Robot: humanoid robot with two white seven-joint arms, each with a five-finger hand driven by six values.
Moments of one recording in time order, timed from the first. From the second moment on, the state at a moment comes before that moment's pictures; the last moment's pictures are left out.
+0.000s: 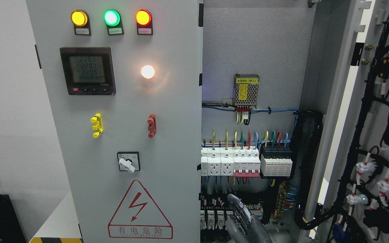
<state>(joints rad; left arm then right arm) 0.04 -0.04 0.00 0.00 0.05 -0.11 -0.17 -0.29 -0.10 0.31 -1.63 -0.26 0.01 0.05</state>
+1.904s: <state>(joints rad) 0.04 -0.04 0.00 0.00 0.05 -0.11 -0.17 -0.50 -0.08 0.39 -1.39 -0.43 0.06 0.23</state>
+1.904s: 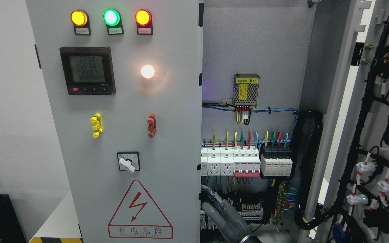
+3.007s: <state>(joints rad) 0.04 -0.04 0.00 0.00 0.05 -0.11 -0.17 -0.57 -0.07 0.38 -1.29 -0.45 0.06 0.34</state>
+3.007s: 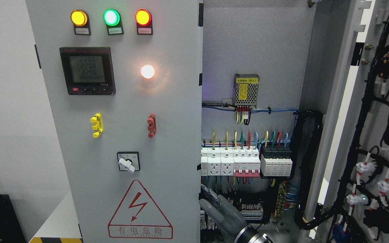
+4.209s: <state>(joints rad) 0.04 -0.04 0.00 0.00 0.05 -0.11 -0.17 -0.60 -0.08 0.38 -1.27 -0.52 0.09 0.42</state>
